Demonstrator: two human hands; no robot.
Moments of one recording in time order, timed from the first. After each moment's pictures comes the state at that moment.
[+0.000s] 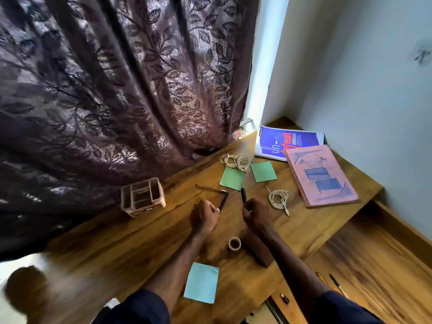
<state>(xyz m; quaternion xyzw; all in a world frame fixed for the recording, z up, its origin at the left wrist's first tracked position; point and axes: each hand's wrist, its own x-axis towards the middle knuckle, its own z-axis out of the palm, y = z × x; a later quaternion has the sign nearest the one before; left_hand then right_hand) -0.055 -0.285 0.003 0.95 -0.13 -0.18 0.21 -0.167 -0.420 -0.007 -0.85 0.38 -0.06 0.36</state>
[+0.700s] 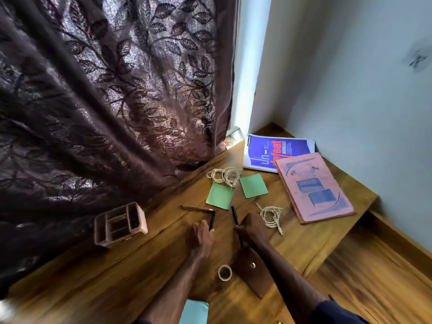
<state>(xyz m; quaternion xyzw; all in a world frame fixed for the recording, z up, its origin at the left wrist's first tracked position) -0.042 -0.325 -0.044 0.94 -0.26 -0.19 0.09 -0.137 -0.470 -0.031 -0.81 0.46 0.05 0.36</state>
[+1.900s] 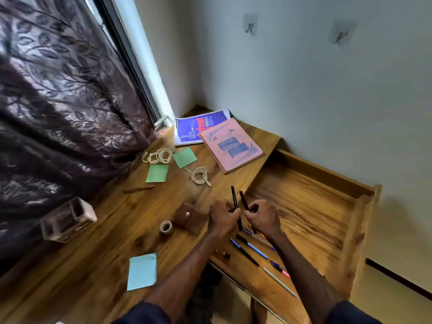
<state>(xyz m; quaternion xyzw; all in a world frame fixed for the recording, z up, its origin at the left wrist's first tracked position) -0.331 -0.409 0.025 0.85 -0.33 -0.26 0.31 -0.451 -0.479 0.015 -0.73 0.57 -0.10 0.36</state>
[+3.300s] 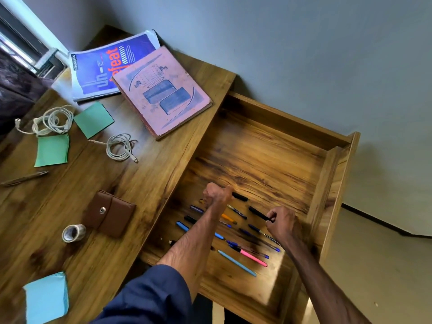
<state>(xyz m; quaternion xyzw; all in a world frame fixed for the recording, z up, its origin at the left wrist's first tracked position) -0.431 -0.544 -0.168 0.84 -0.10 -0.48 0.24 -0.635 -0.537 -0.156 -0.66 0.68 0.09 0.31</state>
